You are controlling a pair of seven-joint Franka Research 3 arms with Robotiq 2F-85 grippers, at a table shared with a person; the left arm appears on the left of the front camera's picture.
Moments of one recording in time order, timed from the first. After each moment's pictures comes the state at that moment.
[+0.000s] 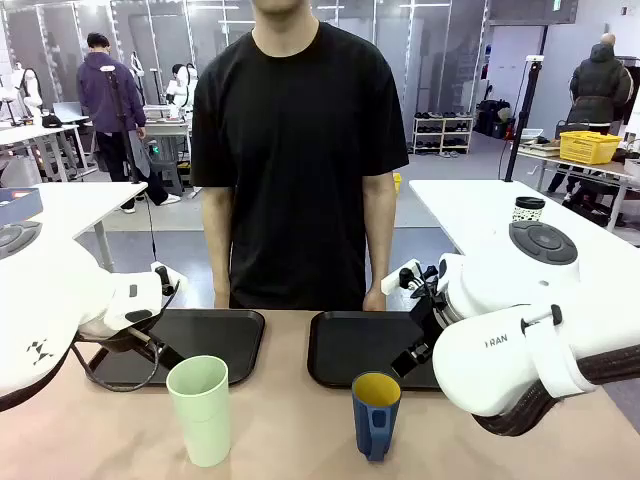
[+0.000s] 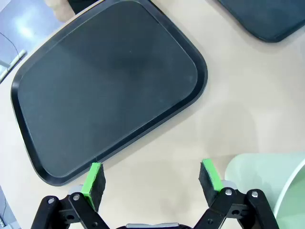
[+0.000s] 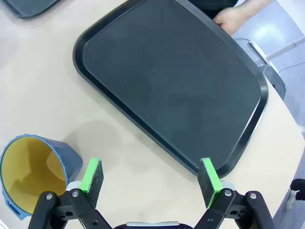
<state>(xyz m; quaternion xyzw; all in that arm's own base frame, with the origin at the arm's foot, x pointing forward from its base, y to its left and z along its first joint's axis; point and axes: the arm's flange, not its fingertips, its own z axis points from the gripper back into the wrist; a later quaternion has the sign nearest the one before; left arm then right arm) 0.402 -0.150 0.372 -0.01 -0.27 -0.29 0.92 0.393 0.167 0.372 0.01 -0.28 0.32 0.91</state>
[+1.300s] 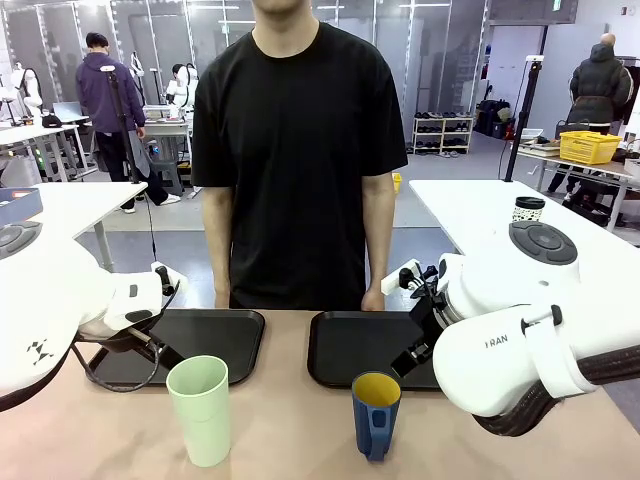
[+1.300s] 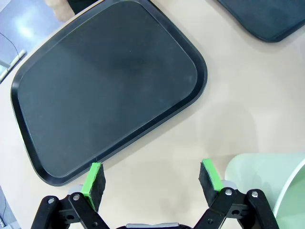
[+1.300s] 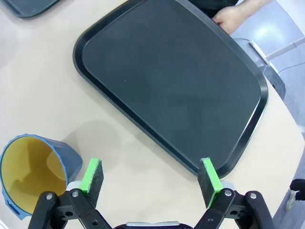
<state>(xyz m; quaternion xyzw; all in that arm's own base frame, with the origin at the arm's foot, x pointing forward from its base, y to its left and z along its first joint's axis) 0.401 -0.150 0.372 -0.01 -0.27 -0.29 0.92 0.393 0.167 0.372 0.01 -0.28 0.32 0.90</state>
